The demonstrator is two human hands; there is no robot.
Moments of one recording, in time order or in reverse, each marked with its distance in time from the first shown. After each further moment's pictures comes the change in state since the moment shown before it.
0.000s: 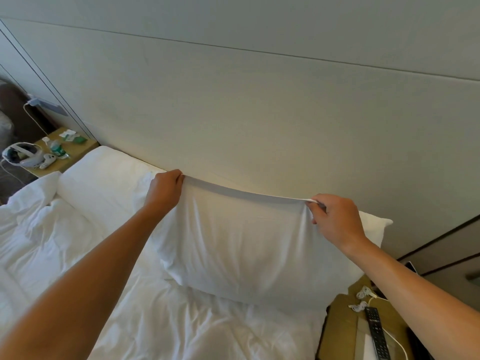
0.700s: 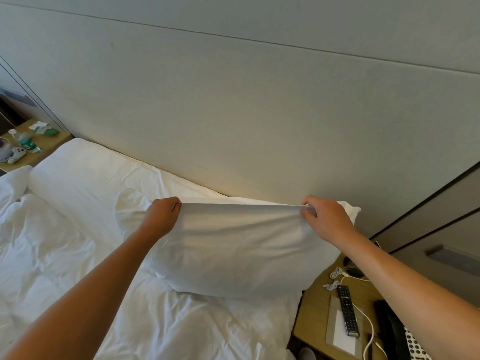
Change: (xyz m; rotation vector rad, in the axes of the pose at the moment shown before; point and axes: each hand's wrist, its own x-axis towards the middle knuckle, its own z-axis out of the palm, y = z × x) left_hand -0.084 0.034 0.056 -0.022 -0.262 -0.024; right_hand -0.028 0.084 -0.017 -0.158 -0.231 0.060
